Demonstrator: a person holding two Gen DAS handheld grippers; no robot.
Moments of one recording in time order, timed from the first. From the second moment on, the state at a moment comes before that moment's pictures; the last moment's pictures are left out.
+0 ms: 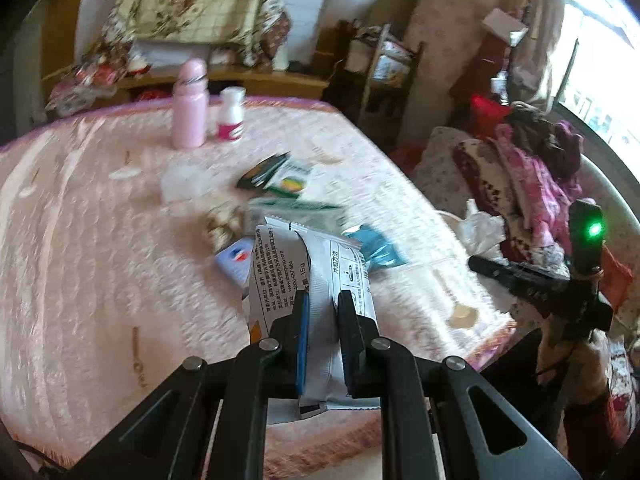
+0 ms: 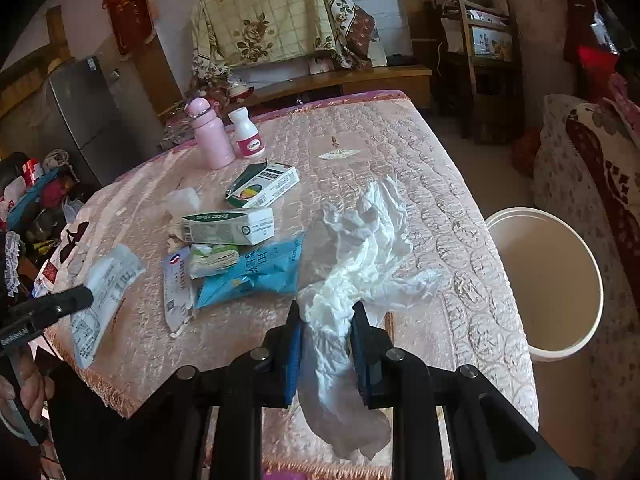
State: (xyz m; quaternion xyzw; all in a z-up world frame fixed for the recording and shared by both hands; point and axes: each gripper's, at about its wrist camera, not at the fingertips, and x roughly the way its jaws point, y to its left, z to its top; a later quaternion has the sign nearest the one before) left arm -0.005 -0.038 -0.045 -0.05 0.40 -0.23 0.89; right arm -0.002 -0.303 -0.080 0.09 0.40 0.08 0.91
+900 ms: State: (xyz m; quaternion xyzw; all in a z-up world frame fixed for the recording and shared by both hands) left arm -0.006 -0.124 -0.014 0.00 0.34 -0.35 0.87; right arm -0.075 -0.325 -0.029 0.10 0.37 -0.05 0.92
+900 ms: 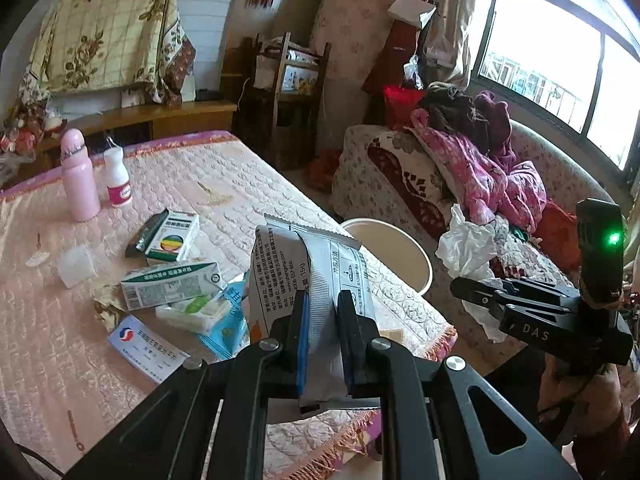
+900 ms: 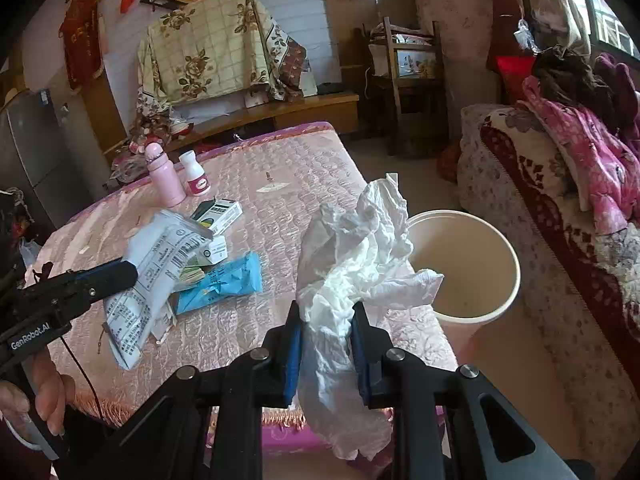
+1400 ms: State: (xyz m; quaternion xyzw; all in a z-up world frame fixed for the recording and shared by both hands) left arm -0.005 -0.134 -0.004 -0.01 0.34 -0.33 0.88; right arm -0.059 -0.340 -0.031 0.07 0.38 -0.04 0.92
